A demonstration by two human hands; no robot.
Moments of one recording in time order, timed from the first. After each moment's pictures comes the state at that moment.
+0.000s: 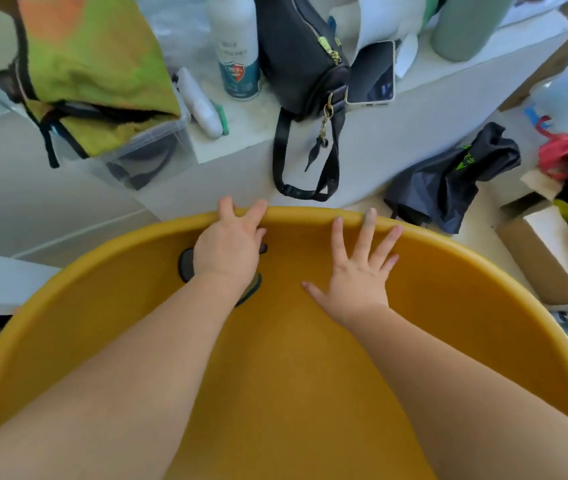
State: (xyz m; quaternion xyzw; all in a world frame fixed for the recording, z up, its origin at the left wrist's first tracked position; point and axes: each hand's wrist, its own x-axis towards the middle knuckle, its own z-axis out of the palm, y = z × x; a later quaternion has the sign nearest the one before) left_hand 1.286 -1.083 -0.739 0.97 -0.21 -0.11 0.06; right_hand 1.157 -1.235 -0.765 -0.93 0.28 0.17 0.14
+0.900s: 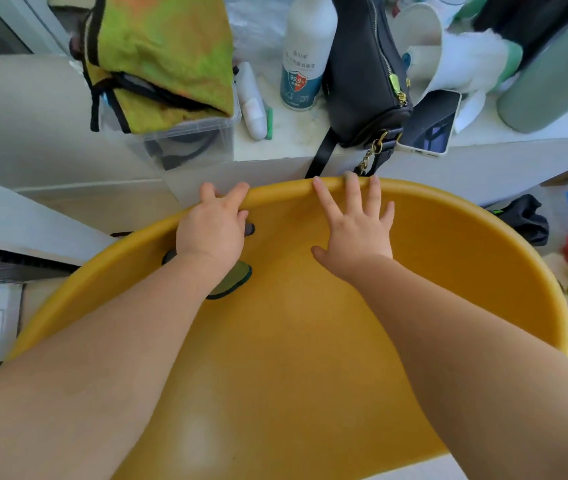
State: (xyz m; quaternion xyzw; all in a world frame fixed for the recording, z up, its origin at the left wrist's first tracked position) left_hand 1.322 -1.067 -0.737 0.99 -0.06 -0.10 0.11; right_hand 1.274 -1.278 -0.737 -0.99 0.06 0.15 -0.02
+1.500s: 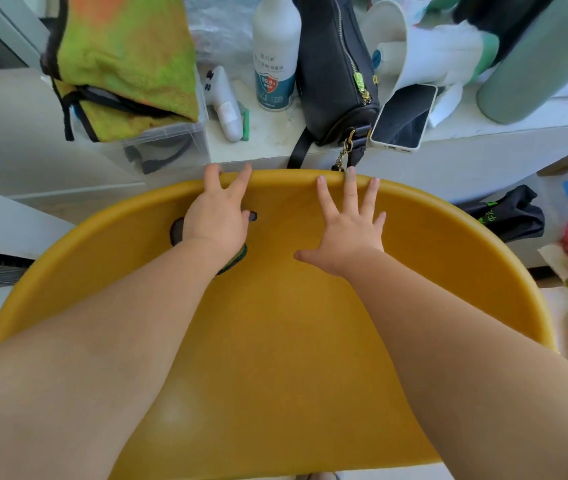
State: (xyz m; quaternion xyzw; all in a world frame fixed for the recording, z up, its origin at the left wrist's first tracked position) left_hand 1.327 -1.107 -0.728 0.98 -0.09 -0.10 0.12; right_hand 1.267 -1.304 -0.724 -0.97 0.12 0.22 0.07
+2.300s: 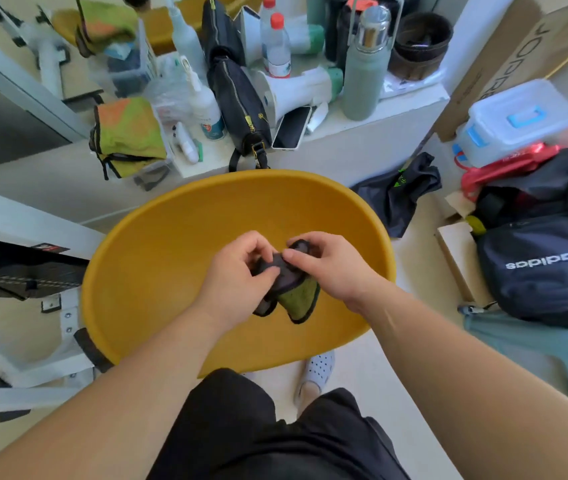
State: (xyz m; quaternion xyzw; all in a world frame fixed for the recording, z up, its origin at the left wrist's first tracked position) left_hand 1.061 -1.201 -0.440 0.83 -0.12 -0.22 0.49; right_hand 1.022 -1.386 -0.460 -0.75 0.18 0.17 0.61
